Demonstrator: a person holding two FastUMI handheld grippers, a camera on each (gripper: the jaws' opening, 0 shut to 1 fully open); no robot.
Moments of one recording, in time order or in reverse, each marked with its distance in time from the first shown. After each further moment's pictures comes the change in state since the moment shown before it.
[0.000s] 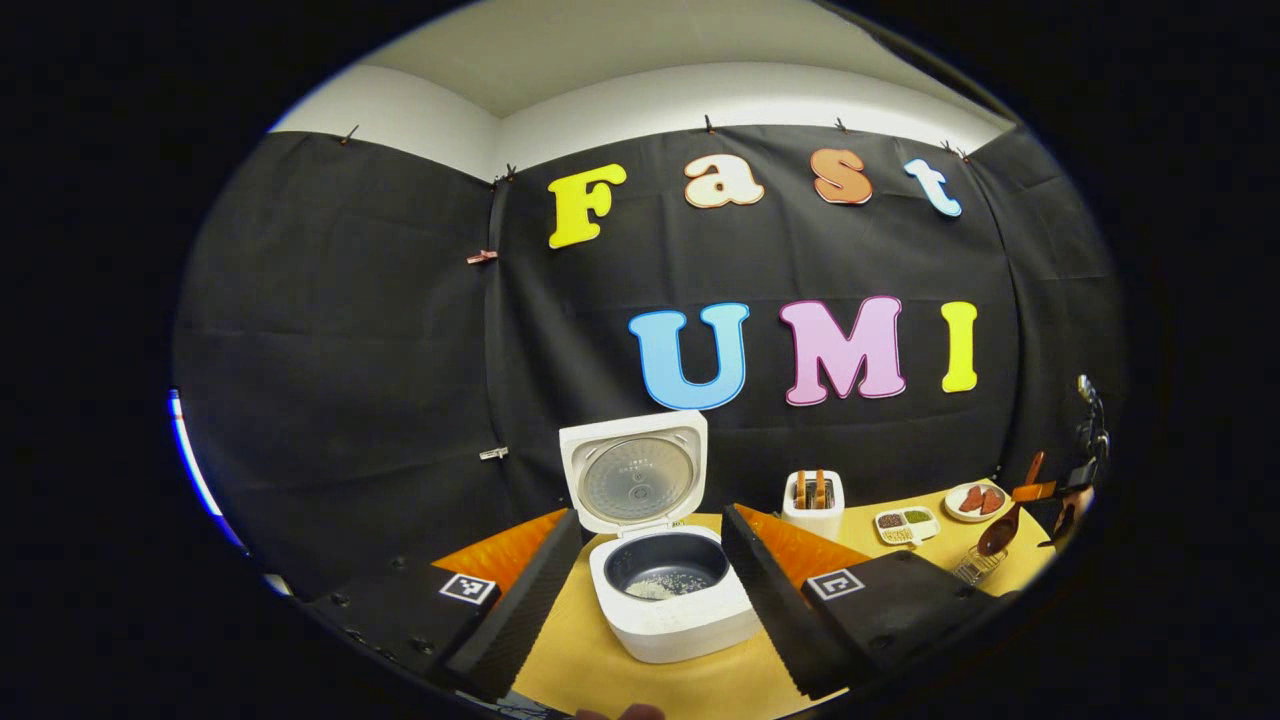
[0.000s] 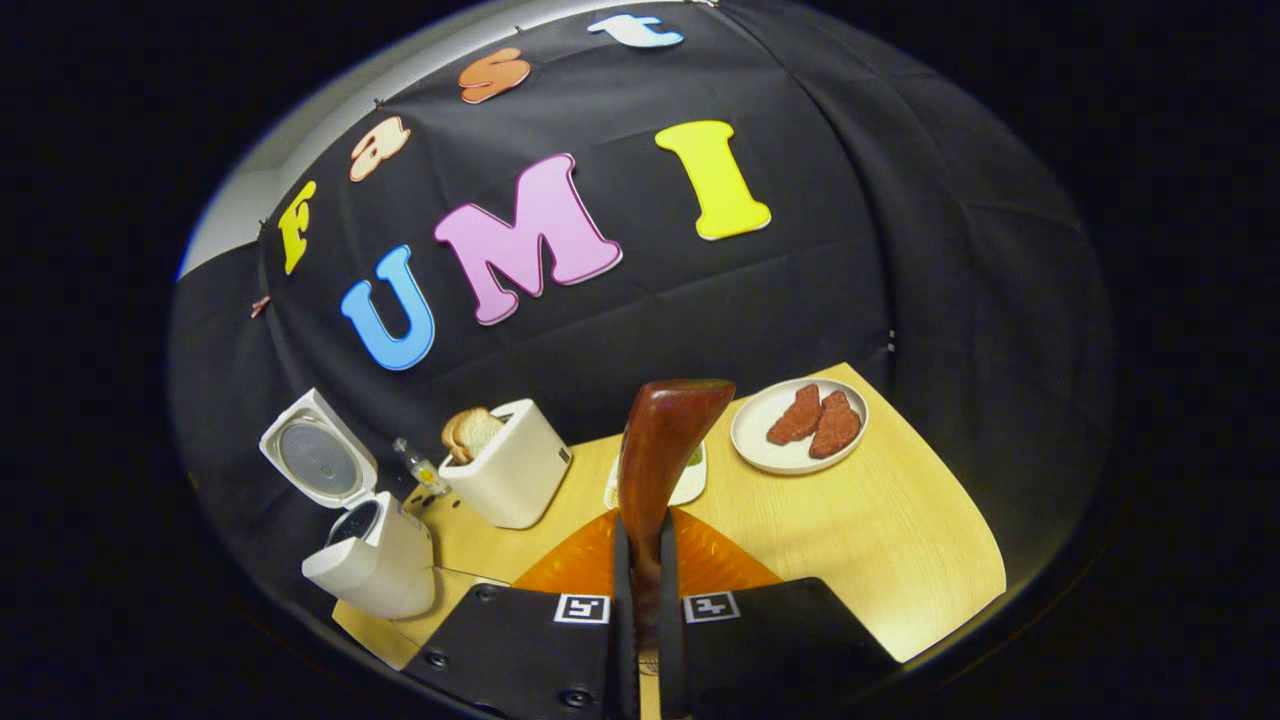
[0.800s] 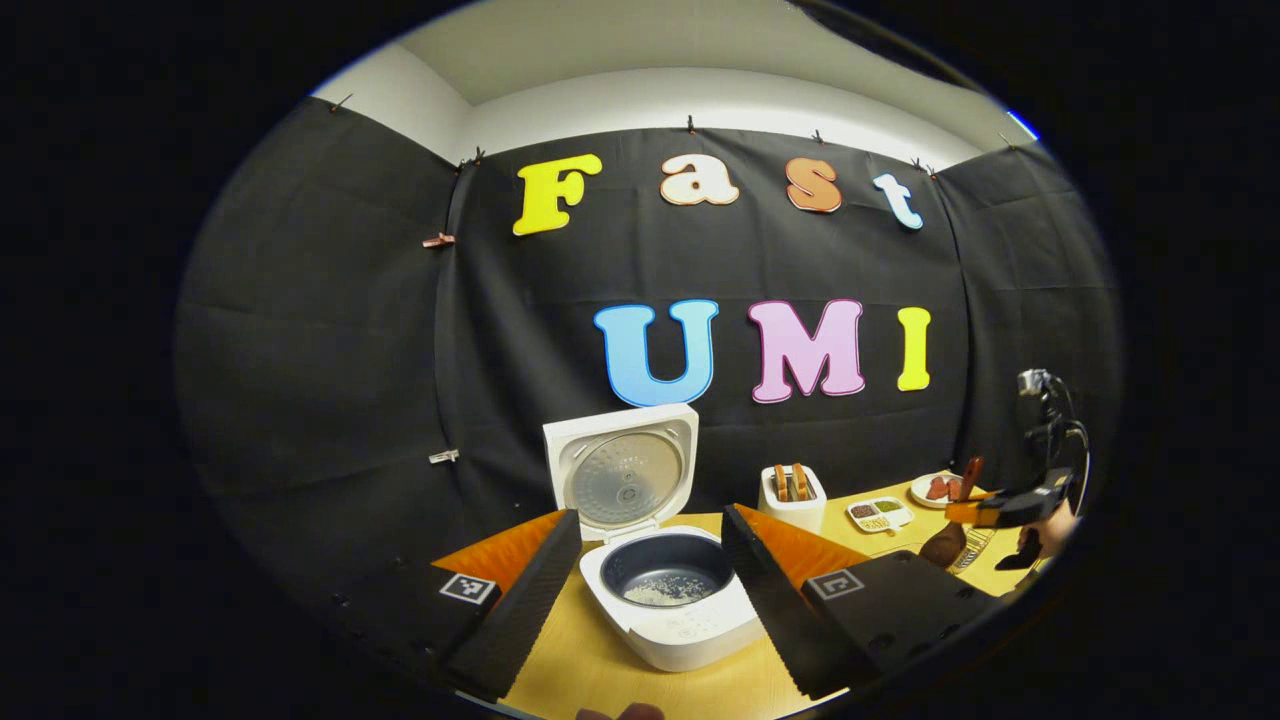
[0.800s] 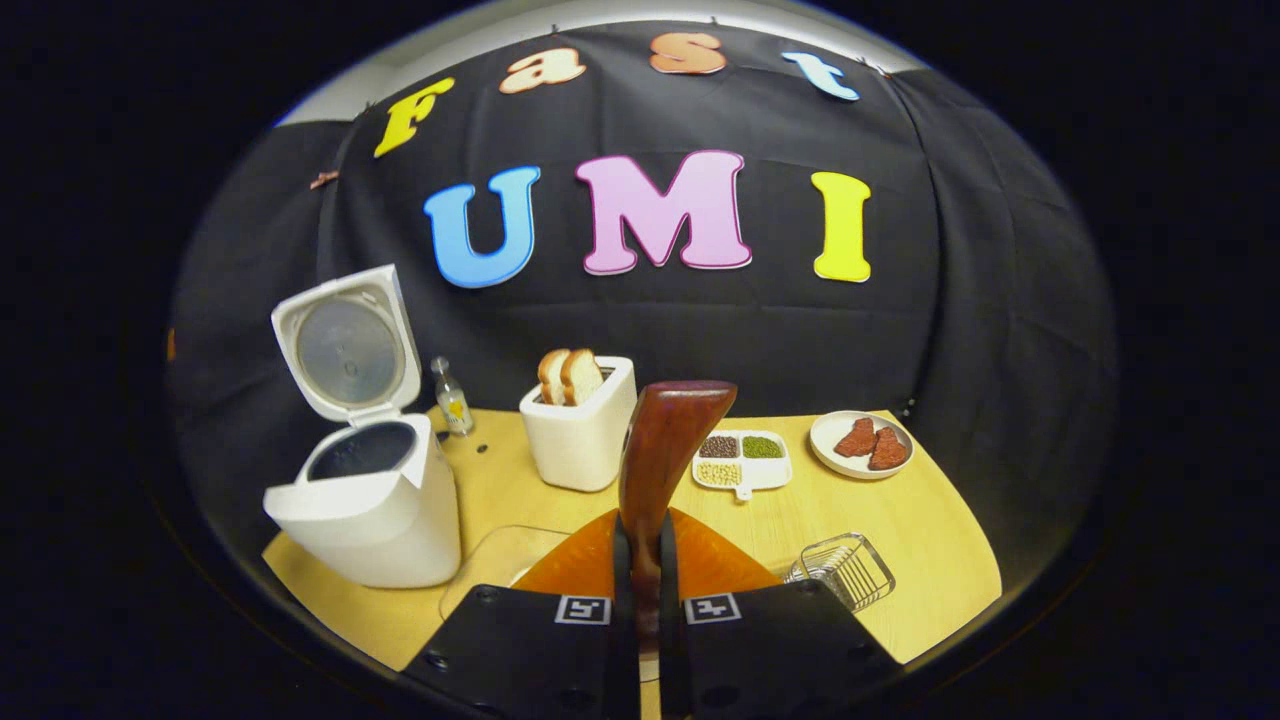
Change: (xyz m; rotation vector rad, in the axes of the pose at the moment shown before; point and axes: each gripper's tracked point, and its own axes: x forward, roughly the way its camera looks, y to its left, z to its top) left arm 0.038 0.052 -0.023 -0.019 -0.012 -0.221; right arm 0.001 0.168 -0.113 -0.378 0.041 -0.082
